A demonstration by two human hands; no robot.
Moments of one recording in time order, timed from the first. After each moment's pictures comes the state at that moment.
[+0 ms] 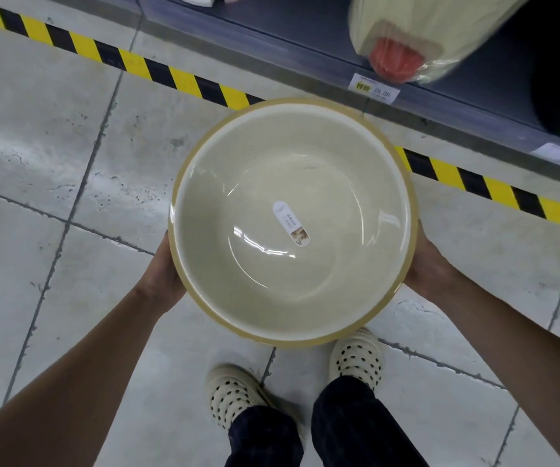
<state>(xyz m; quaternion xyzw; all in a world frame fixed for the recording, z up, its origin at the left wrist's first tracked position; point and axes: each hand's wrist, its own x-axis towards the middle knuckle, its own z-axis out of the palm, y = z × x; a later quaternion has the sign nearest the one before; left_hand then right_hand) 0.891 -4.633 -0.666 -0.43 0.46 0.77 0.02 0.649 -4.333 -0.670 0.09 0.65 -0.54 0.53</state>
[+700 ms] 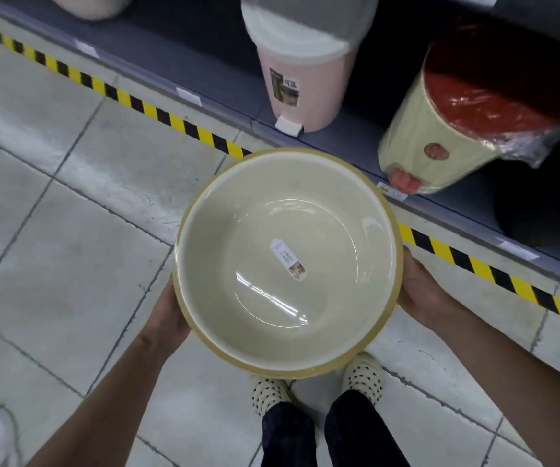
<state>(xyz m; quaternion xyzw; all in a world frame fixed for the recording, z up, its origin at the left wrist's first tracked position) 0.964 -4.676 -0.406 -0.51 0.45 0.73 -0.07 0.661 -4.421 -0.446 0.02 0.68 -0.49 0.54</state>
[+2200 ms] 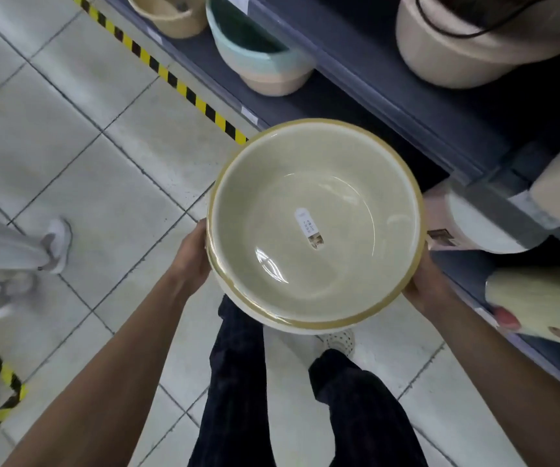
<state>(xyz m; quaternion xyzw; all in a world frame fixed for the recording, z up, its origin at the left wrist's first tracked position) 1.086 -5.212 -0.262 -0.53 0.43 0.72 -0.10 0.748 -4.958 -0.230 -0.02 0.66 -0.53 0.54</state>
